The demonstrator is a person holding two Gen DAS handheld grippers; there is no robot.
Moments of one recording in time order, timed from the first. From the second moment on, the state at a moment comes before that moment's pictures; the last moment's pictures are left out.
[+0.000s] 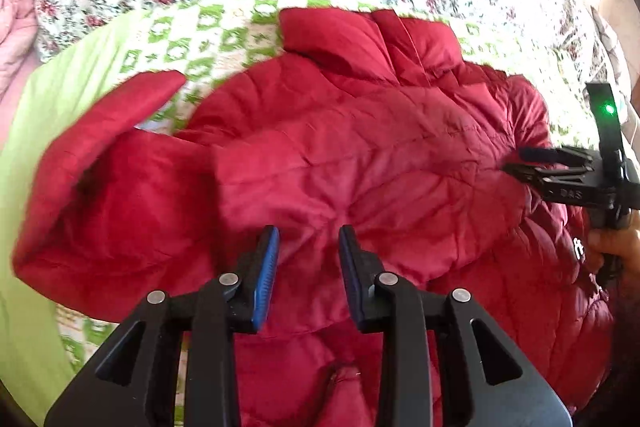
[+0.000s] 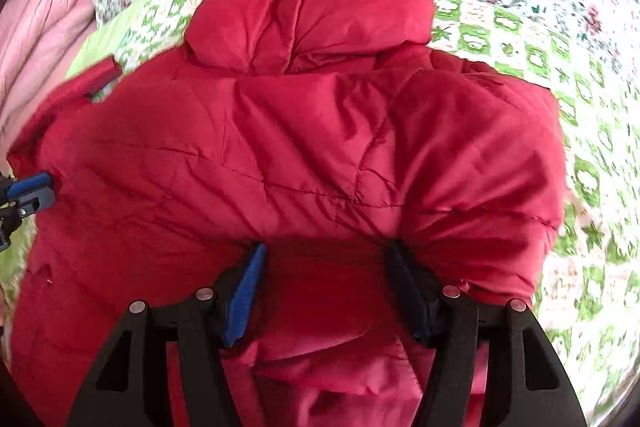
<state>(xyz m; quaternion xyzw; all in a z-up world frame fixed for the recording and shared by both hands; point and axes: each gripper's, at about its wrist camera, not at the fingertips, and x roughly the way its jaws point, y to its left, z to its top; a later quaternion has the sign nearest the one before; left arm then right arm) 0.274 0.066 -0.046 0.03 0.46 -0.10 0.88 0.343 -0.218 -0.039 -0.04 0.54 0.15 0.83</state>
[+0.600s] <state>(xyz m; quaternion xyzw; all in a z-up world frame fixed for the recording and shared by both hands) 0.371 0.136 -0.028 0.12 0.47 0.04 0.88 0.262 -0.206 0.025 0.02 0.50 0.27 0.82</state>
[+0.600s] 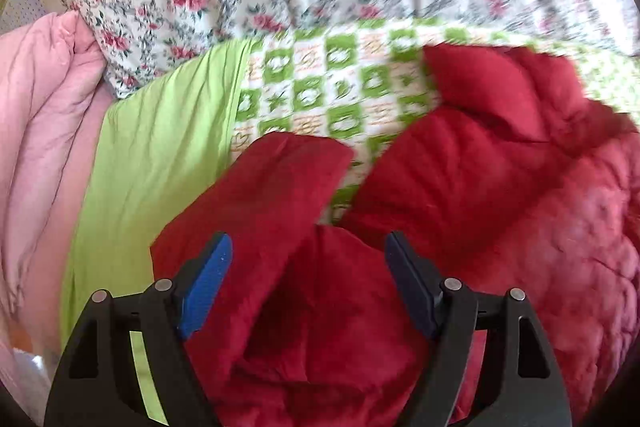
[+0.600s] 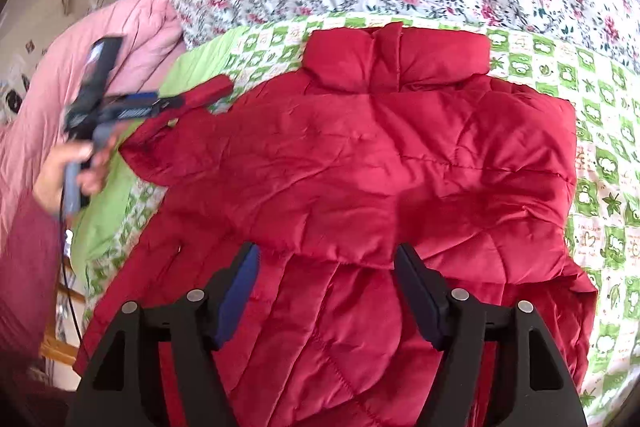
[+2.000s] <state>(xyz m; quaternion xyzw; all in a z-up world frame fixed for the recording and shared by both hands) 0.266 -0.034 0.021 -0.05 0.33 -0.23 0.91 0.264 -0.301 0.032 0.19 0.49 0.19 0.83</state>
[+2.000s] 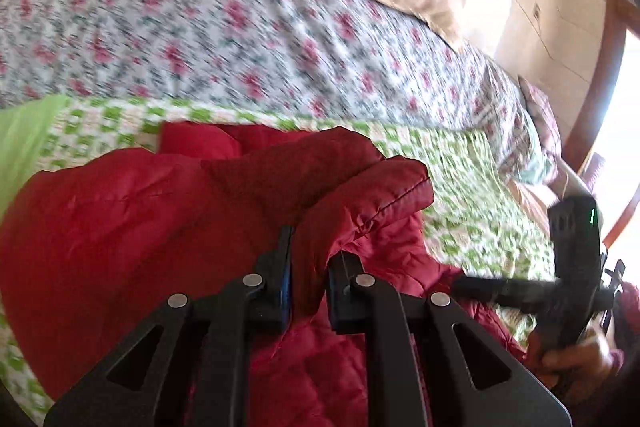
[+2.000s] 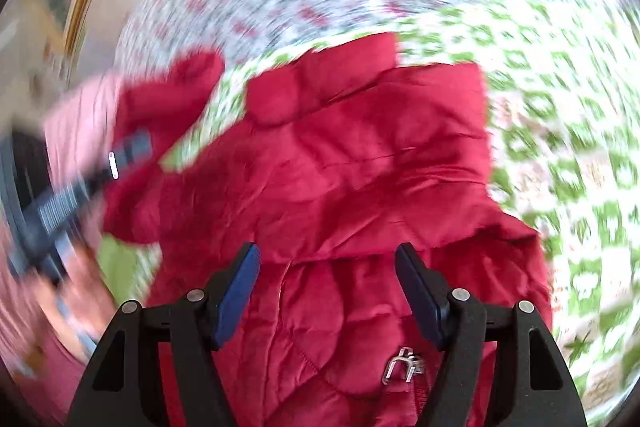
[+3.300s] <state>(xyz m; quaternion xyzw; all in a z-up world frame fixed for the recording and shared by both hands) 0.249 0.054 -0.010 -0.09 0.36 -0.10 0.92 0.334 -0.301 0.015 0.29 0.48 0.22 0.80</state>
